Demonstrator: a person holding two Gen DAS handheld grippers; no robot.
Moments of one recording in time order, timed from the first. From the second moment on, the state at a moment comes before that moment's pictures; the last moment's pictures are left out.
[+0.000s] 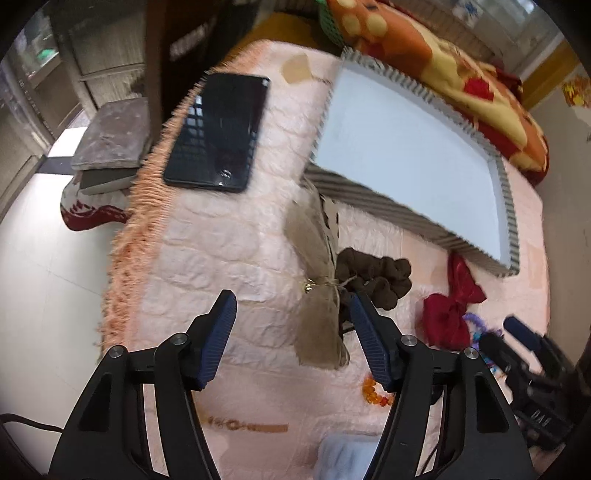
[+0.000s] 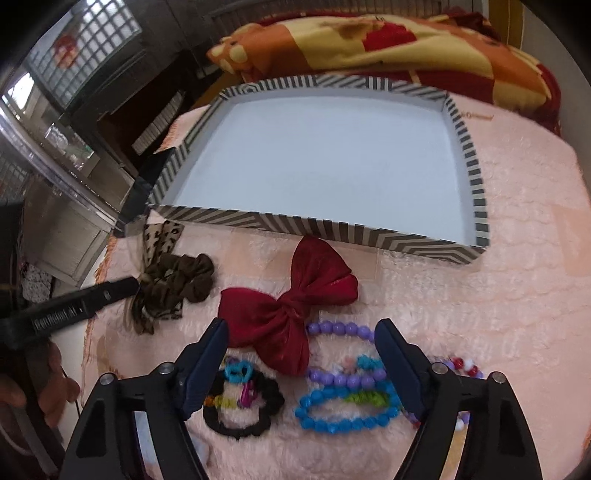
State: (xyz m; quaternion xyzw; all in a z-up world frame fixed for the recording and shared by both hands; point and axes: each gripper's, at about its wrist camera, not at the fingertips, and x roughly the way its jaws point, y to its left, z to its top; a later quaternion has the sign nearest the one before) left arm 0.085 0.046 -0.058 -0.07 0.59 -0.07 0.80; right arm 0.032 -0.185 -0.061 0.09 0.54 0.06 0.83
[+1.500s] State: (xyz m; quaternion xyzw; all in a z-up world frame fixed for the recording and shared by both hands) left arm 0.203 -0.018 -0.035 -0.02 0.57 -0.12 0.82; right arm 0.157 -0.201 -0.054 0.18 0.52 0.06 0.83
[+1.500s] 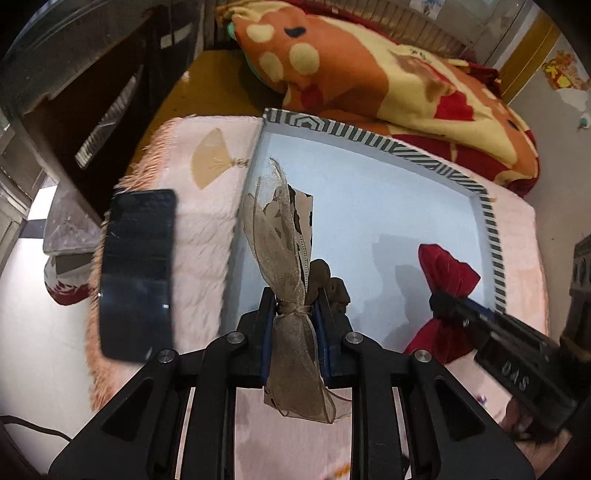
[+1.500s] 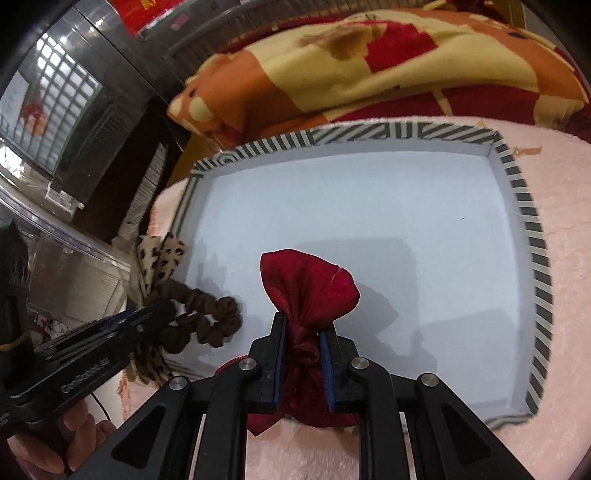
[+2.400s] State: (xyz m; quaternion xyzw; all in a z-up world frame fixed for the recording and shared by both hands) left arm 0.169 -0.019 -0.037 0.00 0.57 -0.09 0.82; right arm 0.102 -0.214 -0.024 0.16 0.50 0.05 0.85
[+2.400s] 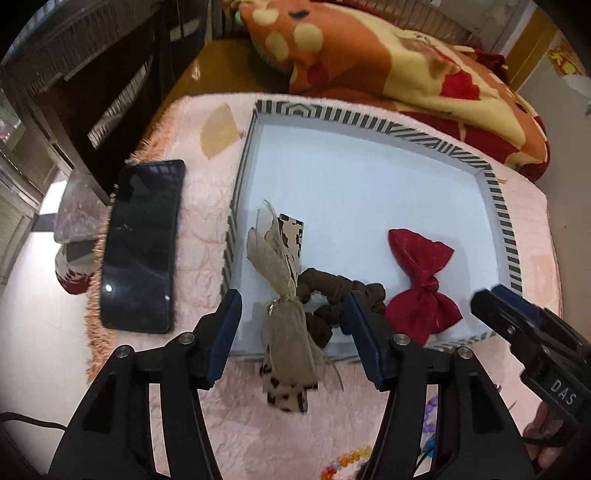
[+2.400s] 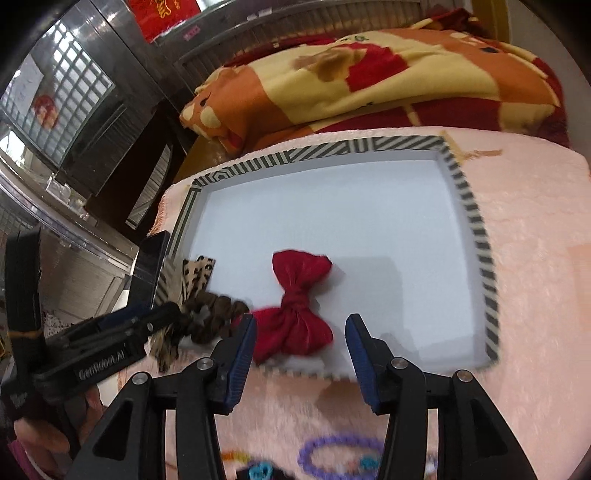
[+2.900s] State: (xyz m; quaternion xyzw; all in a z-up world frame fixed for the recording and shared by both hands) left arm 0.099 -0.012 -0.013 0.02 0.53 -0.07 0.84; right arm 0.031 -0.213 -0.010 0.13 0.50 0.05 0.86
